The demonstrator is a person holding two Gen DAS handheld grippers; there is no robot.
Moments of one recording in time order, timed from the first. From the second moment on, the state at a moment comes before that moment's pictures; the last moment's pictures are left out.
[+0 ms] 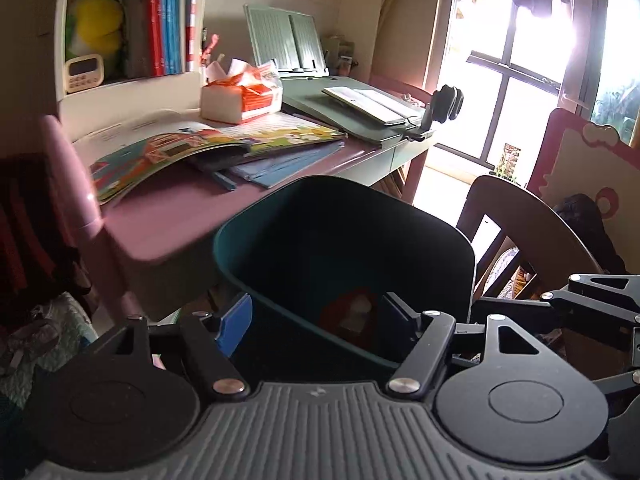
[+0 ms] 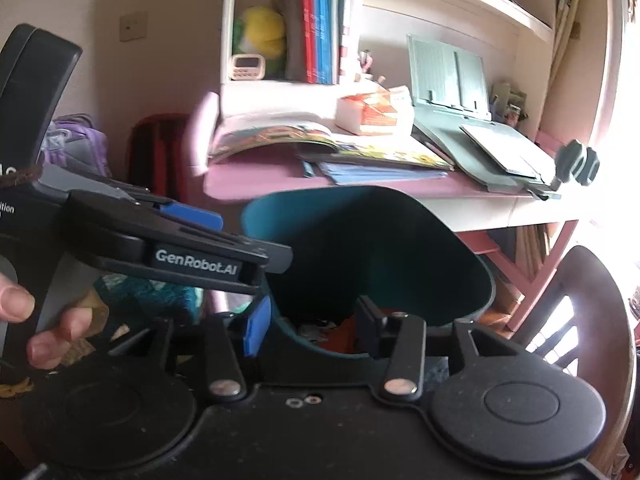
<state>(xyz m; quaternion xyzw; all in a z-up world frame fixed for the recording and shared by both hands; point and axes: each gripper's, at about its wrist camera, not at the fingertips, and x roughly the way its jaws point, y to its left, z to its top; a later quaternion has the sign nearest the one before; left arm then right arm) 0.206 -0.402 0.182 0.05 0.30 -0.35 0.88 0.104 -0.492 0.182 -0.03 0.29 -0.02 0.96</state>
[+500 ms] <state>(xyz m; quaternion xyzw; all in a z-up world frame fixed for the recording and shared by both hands) 0.161 -0.252 0.177 0.05 0.30 -0.29 0.91 0.090 -0.397 0.178 -0.01 0.29 0.08 0.95</state>
